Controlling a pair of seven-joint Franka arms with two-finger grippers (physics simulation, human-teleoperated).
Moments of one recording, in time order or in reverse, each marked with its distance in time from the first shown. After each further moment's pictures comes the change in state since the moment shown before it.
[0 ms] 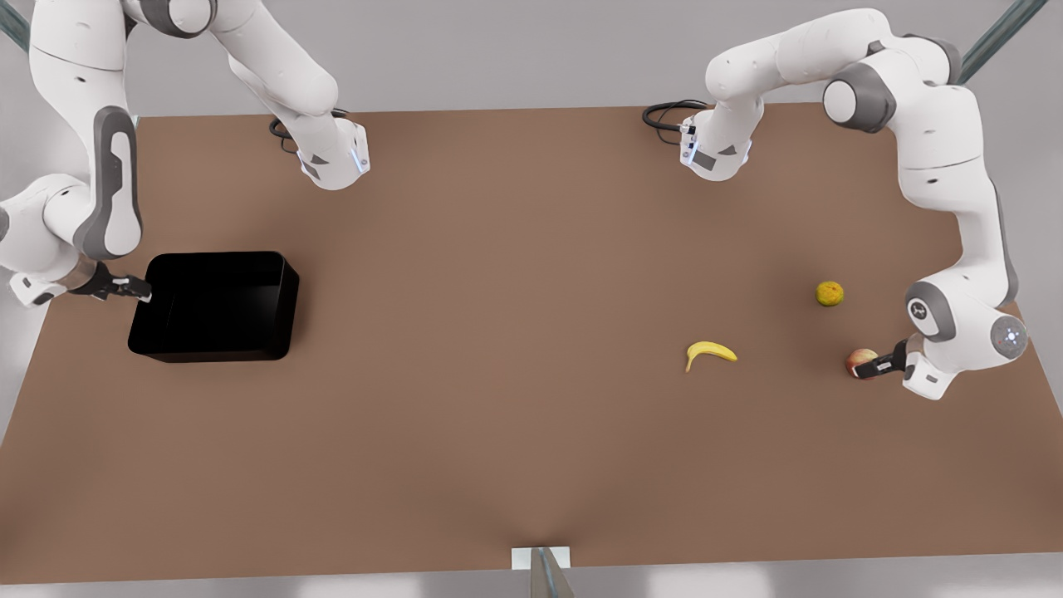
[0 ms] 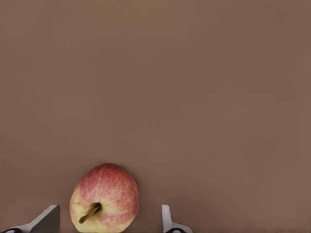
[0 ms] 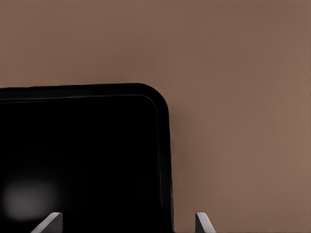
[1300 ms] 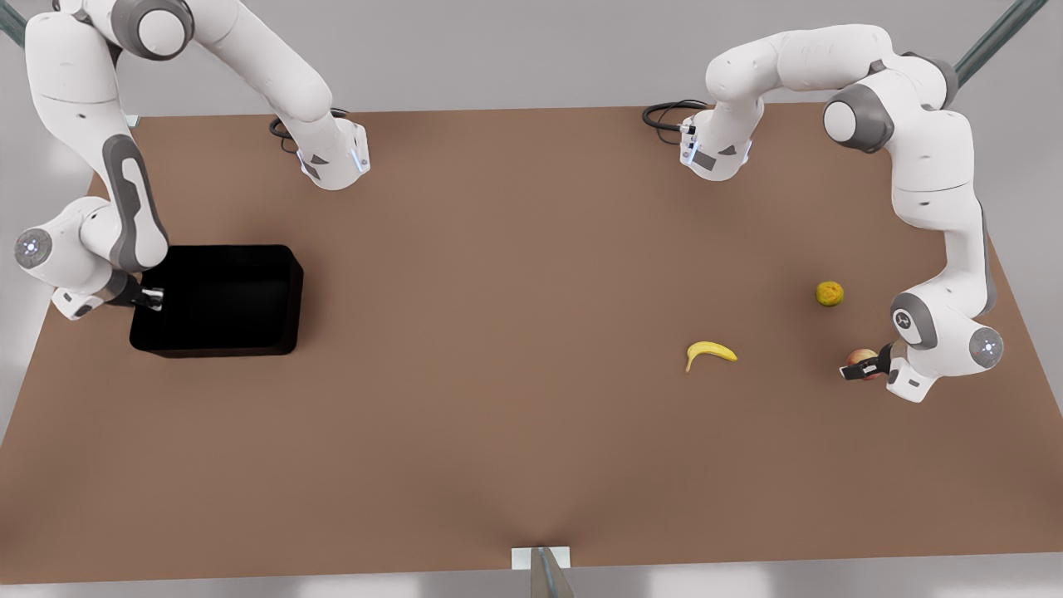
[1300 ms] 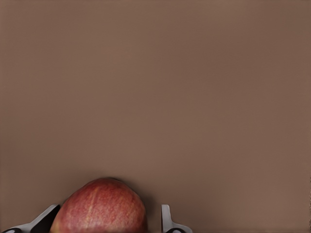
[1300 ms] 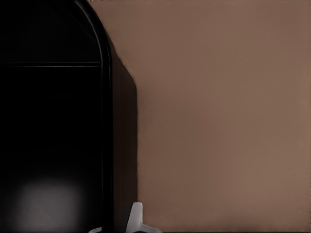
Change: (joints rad) left arm 0.014 0.090 0.002 0.013 0.001 0.033 0.013; right arm -0.257 0.131 0.221 -0.025 -0.102 0.097 -0.021
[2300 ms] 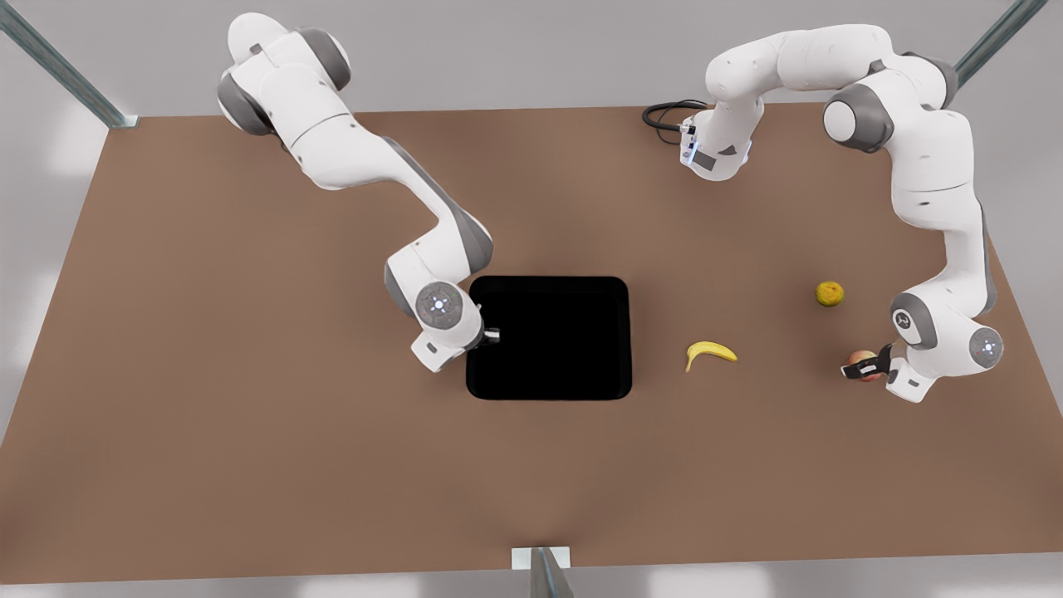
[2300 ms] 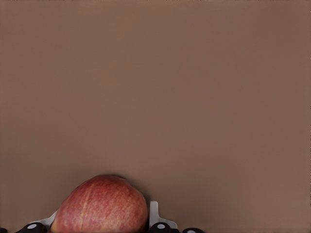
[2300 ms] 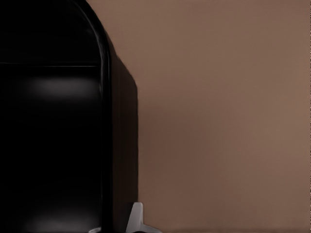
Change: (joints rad) left arm -0.002 -0.001 -0.001 0.000 -0.001 -0.001 0.001; right arm 1.287 0.334 -0.027 0.781 0.231 -0.500 1.120
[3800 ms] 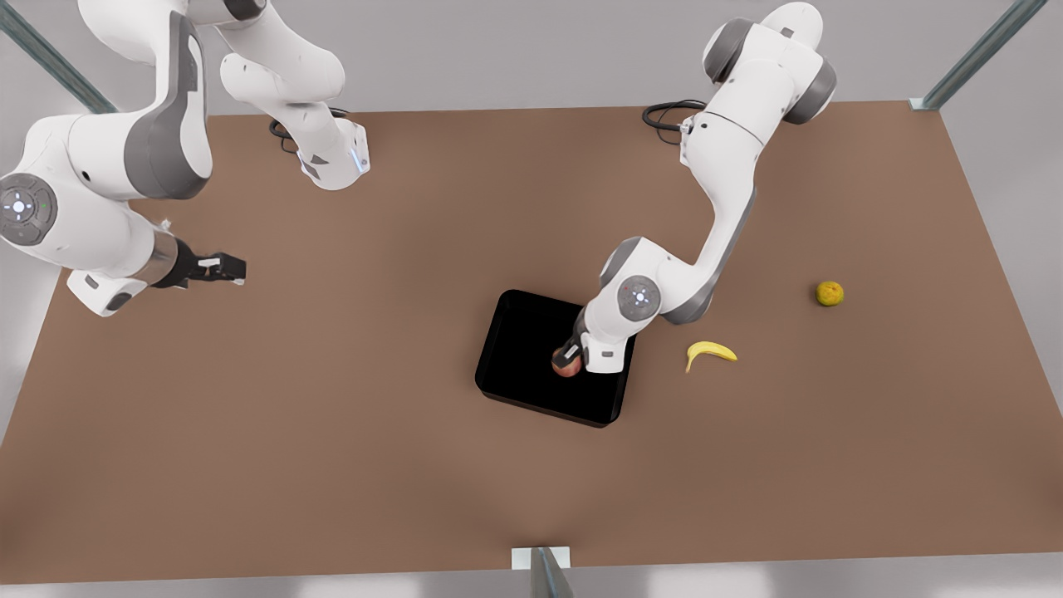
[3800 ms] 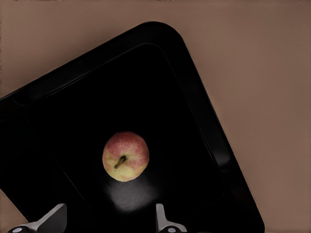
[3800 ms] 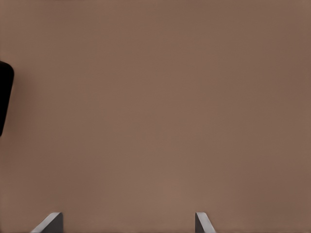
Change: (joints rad) left arm -0.766 -0.146 -0.238 0.092 -0.110 -0.012 -1.393; right arm -0.441 -0.524 -0.141 -0.058 -0.028 -0.570 -0.635
